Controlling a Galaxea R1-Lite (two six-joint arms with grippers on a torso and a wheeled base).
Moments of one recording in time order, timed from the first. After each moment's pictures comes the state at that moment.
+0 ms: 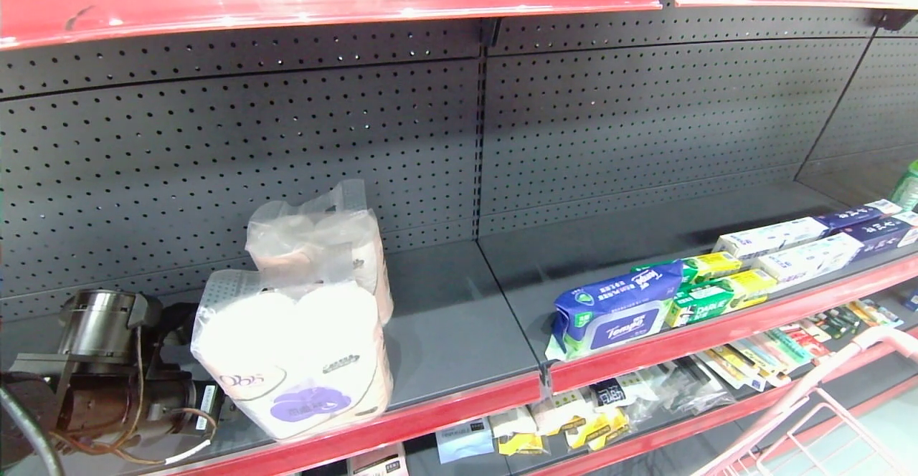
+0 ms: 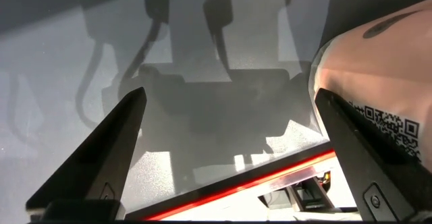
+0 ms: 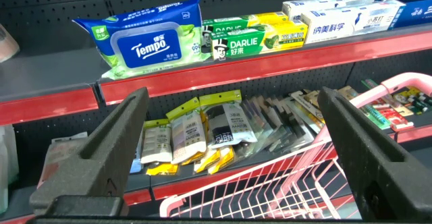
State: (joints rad) left arm 0.03 1.70 -0.39 -0.34 -0.12 0.06; right arm 0.00 0.00 0.00 0.00 0.02 0.01
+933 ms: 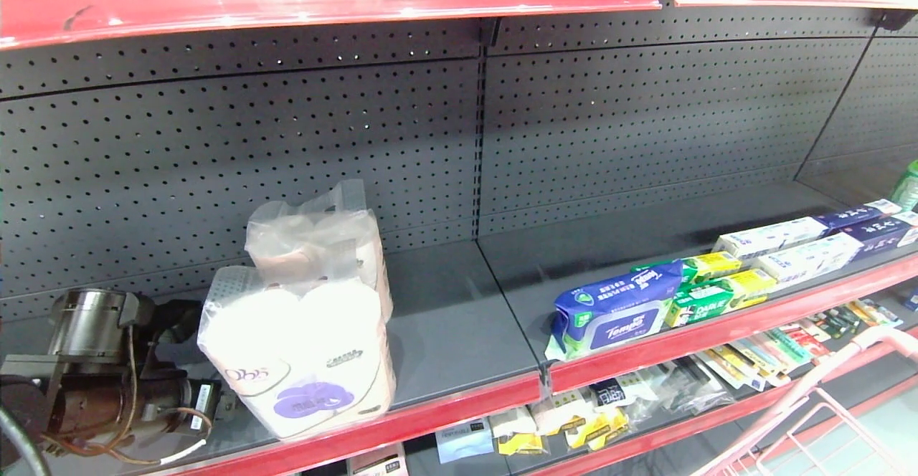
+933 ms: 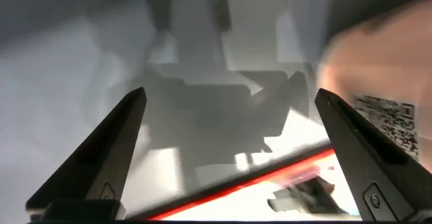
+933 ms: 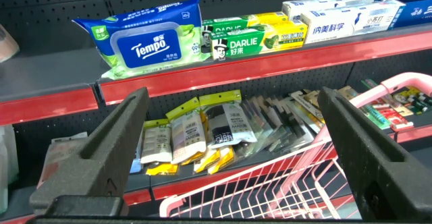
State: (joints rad) left arm 0.05 1.67 -0.38 -0.36 -0.11 0.11; right arm 0.00 0.00 0.00 0.00 0.02 0.01
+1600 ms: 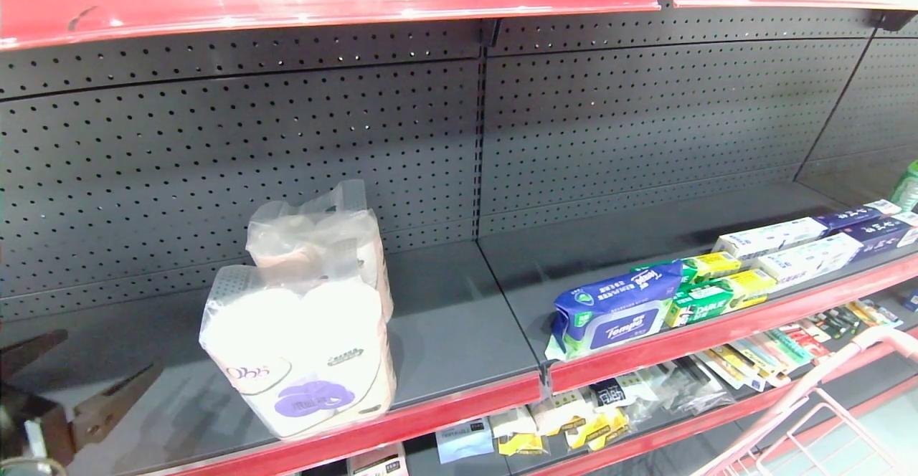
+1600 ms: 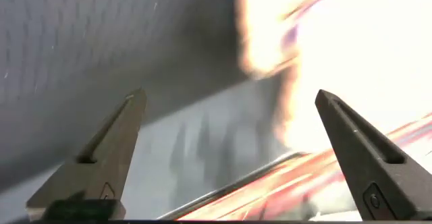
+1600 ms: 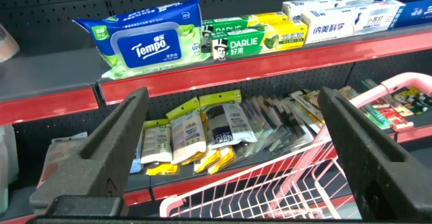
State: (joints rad) left arm 0.17 0.88 -0.26 -0.32 -0.28 0.21; right arm 0.00 0.00 0.00 0.00 0.02 0.01
